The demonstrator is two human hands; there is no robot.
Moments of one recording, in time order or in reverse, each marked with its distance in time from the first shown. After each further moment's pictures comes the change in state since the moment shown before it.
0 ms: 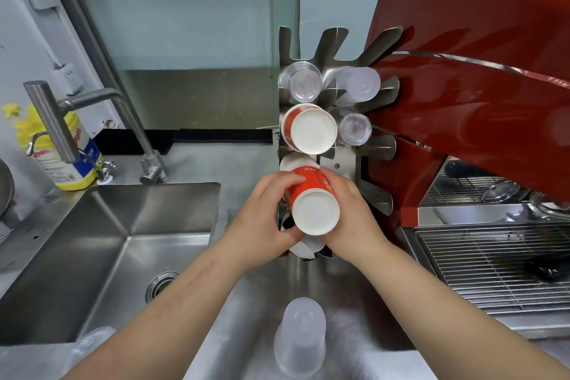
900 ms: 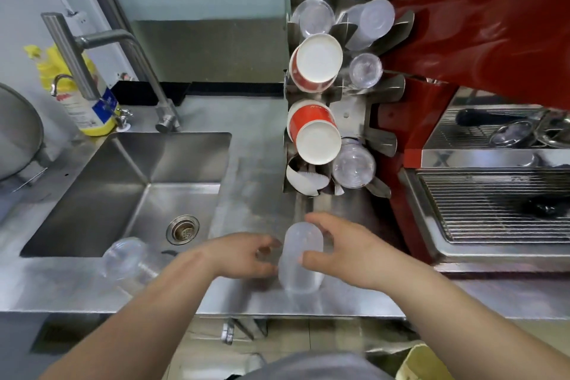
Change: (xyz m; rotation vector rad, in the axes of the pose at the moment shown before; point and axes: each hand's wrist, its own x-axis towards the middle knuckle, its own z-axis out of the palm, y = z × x) left_hand -0.116 -0.027 0.015 0.267 -0.882 -0.521; right_hand -0.118 -0.010 -0.001 -0.044 -0.597 0.233
